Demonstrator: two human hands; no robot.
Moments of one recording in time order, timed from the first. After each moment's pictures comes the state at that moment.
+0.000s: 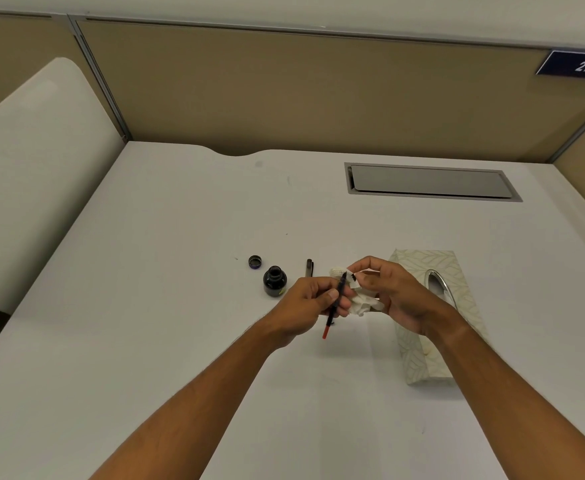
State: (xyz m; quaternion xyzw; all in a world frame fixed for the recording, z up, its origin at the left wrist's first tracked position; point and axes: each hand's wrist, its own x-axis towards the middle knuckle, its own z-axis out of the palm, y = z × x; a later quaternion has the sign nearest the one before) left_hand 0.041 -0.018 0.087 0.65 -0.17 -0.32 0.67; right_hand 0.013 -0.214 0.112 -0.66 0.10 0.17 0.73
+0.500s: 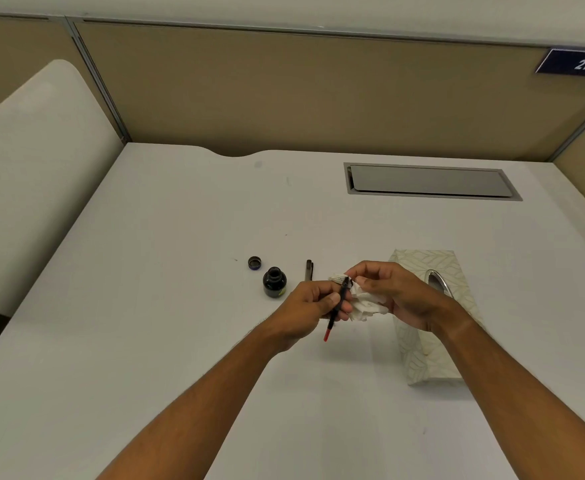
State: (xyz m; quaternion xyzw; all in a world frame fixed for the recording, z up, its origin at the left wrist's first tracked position) left_hand 0.038 -0.020 0.084 0.64 -0.16 -0.33 0.67; right_hand 0.017 -0.224 0.112 -0.67 0.06 0.22 0.71
